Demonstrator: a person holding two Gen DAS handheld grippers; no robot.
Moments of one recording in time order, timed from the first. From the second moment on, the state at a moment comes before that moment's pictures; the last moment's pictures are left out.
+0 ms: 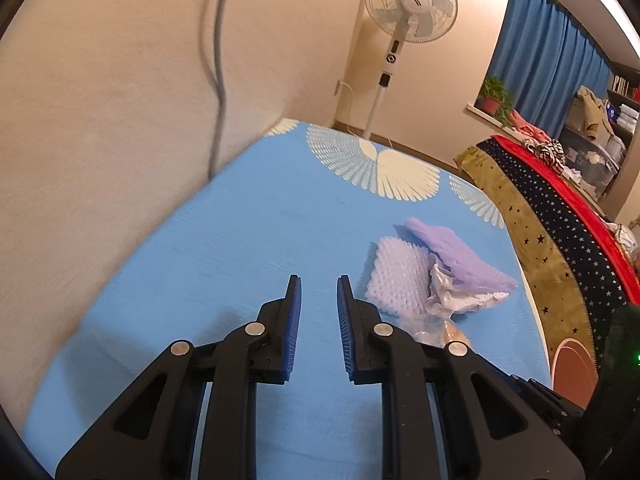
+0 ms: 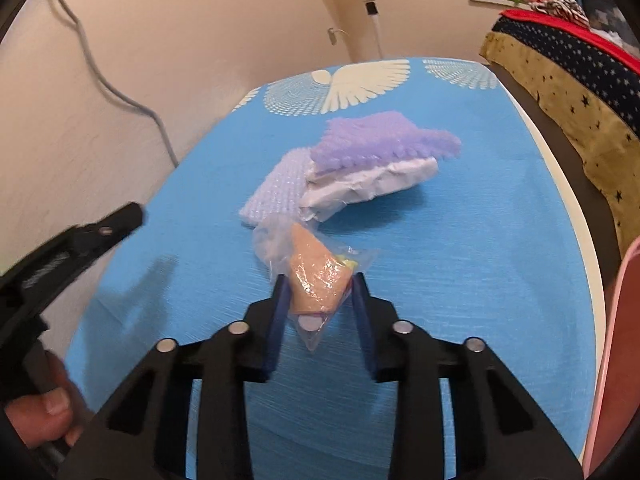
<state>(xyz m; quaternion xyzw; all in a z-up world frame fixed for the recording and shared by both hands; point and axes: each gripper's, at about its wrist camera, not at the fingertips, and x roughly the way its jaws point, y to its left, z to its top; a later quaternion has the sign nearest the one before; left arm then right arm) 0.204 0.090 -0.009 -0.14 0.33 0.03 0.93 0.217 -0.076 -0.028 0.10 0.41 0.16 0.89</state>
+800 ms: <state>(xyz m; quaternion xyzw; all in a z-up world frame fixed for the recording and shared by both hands) 0.267 0.055 -0.046 -0.14 0.40 -0.04 0.90 0.210 -0.126 -0.024 0.14 0.41 0.12 0.89</state>
